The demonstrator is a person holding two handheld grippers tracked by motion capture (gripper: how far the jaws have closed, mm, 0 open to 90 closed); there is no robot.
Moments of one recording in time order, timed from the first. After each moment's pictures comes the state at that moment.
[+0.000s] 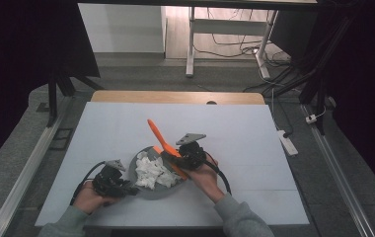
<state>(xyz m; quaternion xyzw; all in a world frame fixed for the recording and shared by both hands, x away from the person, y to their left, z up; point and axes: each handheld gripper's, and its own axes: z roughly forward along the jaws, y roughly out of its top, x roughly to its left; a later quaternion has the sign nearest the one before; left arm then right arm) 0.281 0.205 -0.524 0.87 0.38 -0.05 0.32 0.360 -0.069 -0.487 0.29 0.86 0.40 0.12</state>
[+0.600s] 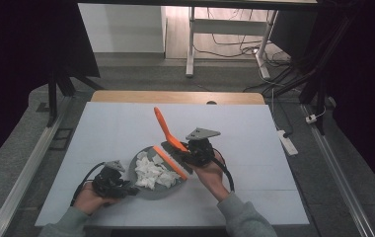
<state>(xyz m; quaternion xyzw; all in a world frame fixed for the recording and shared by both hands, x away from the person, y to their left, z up) 0.278 0.206 -0.526 0.86 0.38 -0.05 0.33 0.357 -0.093 -0.458 0.30 0.83 0.46 0.13</state>
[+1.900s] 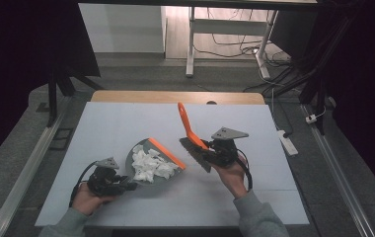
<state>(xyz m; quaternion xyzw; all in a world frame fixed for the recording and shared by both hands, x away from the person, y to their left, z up) 0.270 0.215 -0.513 0.83 0.40 -0.01 0.38 0.354 -0.155 -0.445 0.31 0.80 0.49 0.14</state>
